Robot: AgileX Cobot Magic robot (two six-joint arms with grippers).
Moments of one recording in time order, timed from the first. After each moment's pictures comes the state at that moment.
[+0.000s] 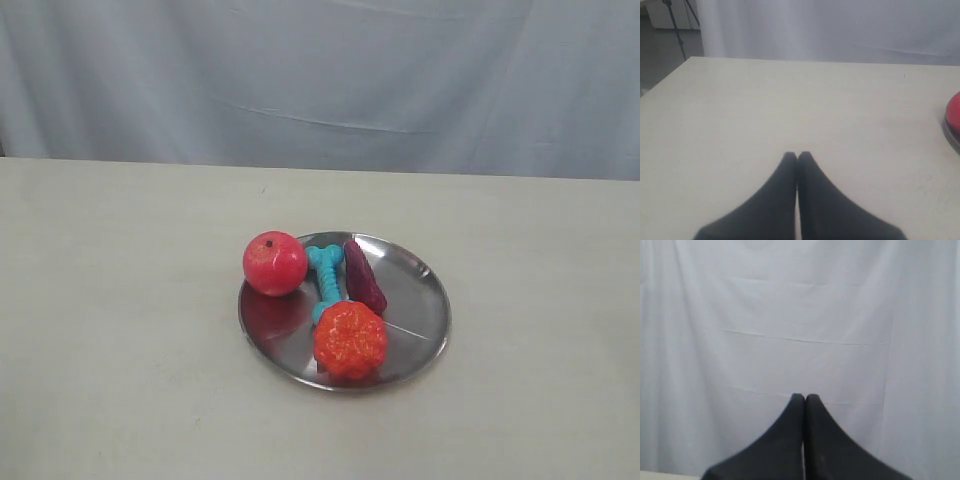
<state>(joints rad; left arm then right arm) 0.07 0.00 0.00 -0.03 0.35 0.02 -0.28 0.00 0.00 0.00 -0.29 0.04</state>
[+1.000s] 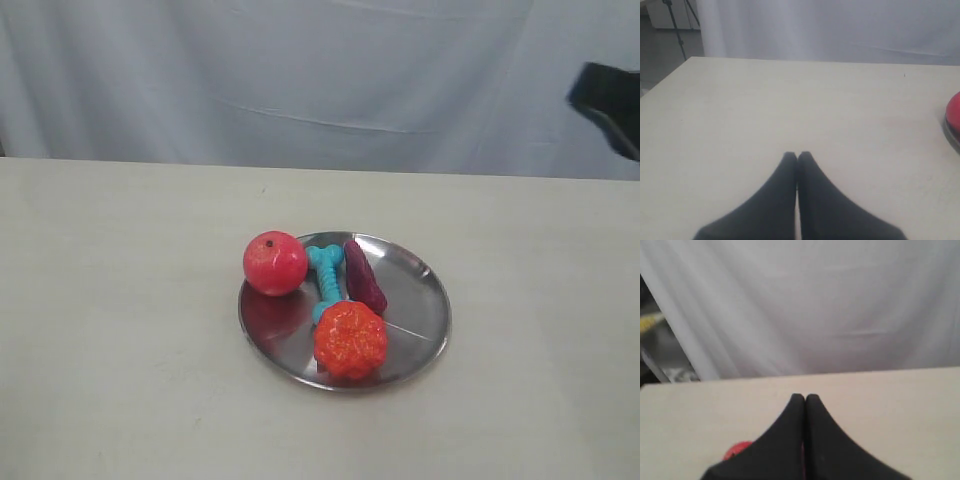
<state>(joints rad) 0.07 0.00 0.00 -0.03 0.35 0.02 -0.11 0.99 -0.73 -0.15 0.07 0.49</state>
